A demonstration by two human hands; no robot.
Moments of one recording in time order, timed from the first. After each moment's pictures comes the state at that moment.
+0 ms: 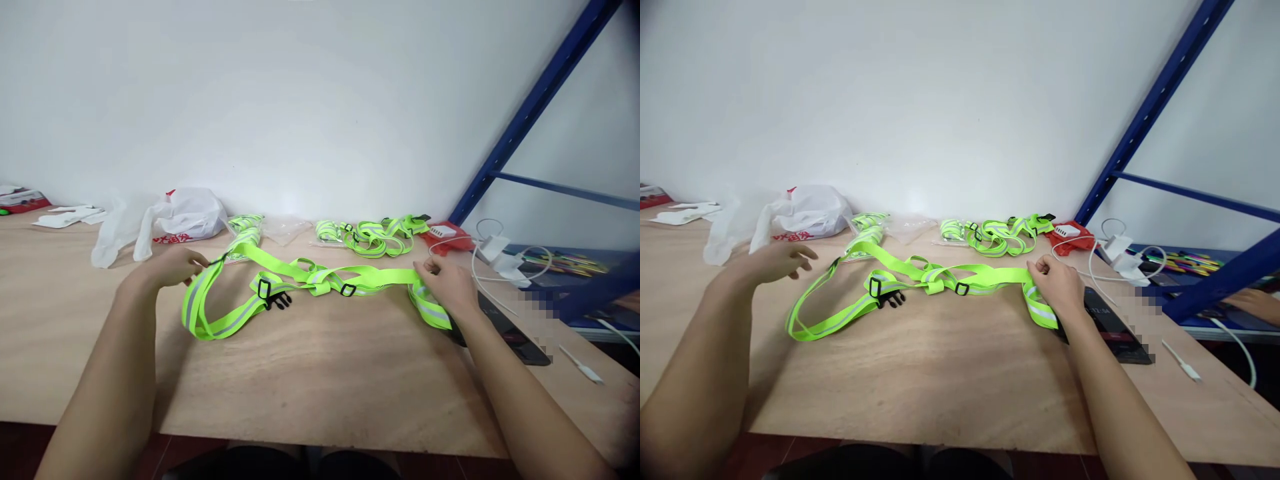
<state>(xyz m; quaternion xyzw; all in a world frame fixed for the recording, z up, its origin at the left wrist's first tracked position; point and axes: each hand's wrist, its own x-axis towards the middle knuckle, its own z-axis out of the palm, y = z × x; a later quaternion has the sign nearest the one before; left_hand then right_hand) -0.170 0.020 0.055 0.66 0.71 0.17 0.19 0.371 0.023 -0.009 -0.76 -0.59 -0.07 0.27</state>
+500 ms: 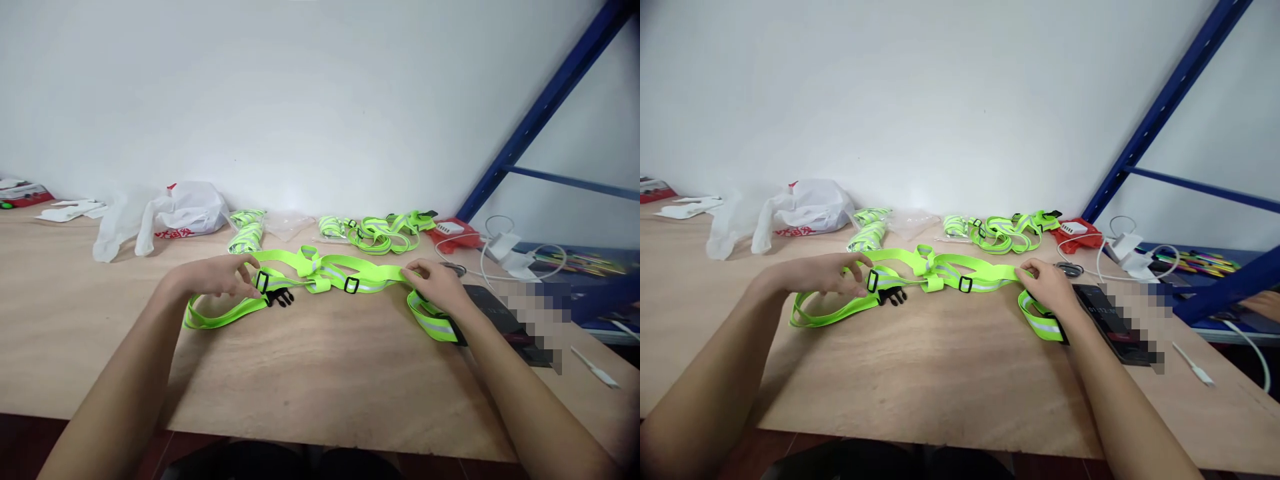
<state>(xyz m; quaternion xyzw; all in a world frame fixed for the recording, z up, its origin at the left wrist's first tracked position) -0.094 0.007 0.062 0.72 0.61 -0.01 0.32 0.359 0.029 -0.019 -0.68 -0.69 0.03 0.24</state>
